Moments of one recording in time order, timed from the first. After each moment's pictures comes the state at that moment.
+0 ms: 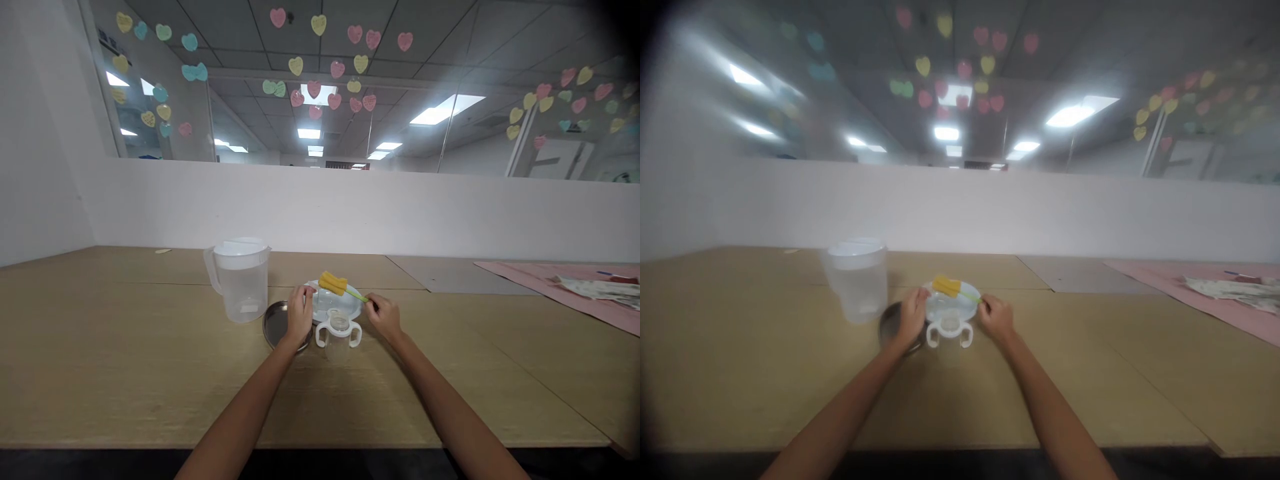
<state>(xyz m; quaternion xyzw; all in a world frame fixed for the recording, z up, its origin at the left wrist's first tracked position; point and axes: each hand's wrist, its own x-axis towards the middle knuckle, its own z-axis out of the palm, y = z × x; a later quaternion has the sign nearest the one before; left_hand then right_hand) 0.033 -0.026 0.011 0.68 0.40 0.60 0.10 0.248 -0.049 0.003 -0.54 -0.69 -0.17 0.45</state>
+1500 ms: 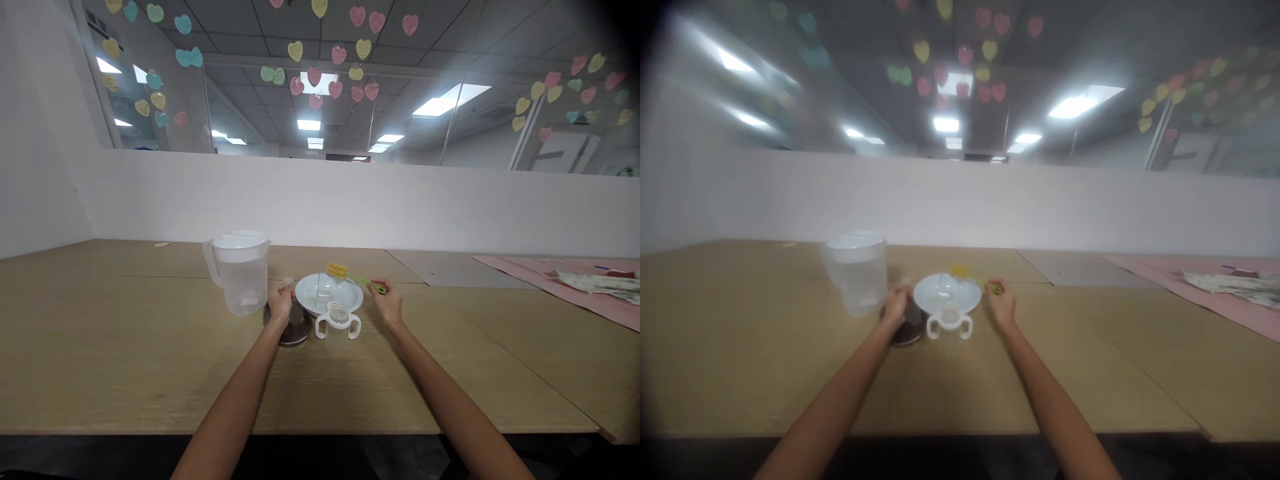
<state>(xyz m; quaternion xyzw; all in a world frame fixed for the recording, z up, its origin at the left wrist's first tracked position) 0.004 0.008 -0.002 0.45 0.56 0.61 0.33 0.258 -0.024 0.001 -0.56 -0.51 0.06 0.65</state>
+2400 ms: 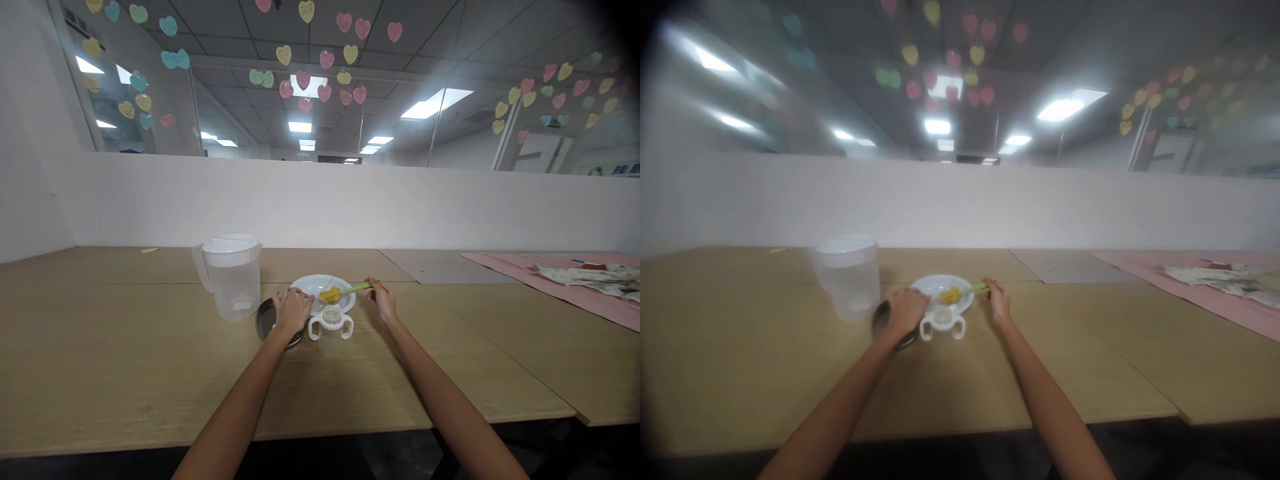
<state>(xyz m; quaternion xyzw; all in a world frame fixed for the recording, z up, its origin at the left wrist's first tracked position) 0.027 -0.029 0.019 0.76 0.56 0.33 -0.06 0.259 -0.025 0.008 -0.47 -0.38 0.29 0.74</state>
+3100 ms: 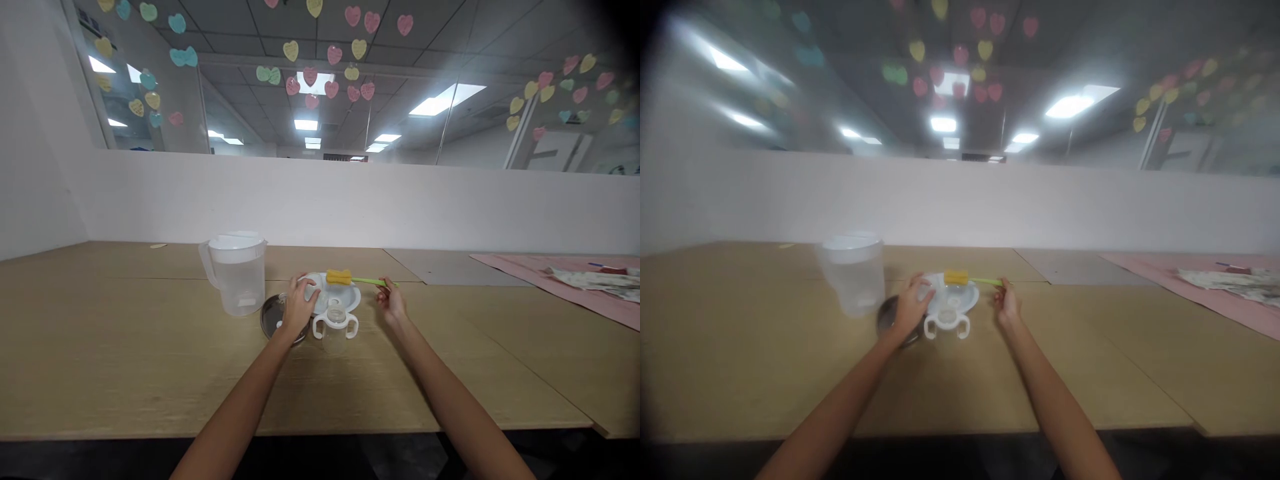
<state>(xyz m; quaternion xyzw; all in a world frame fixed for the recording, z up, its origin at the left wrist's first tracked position) 0.030 -0.031 0.018 0.73 0.41 0.54 0.04 0.270 -0.023 0.010 -0.41 -0.24 0.41 0.78</state>
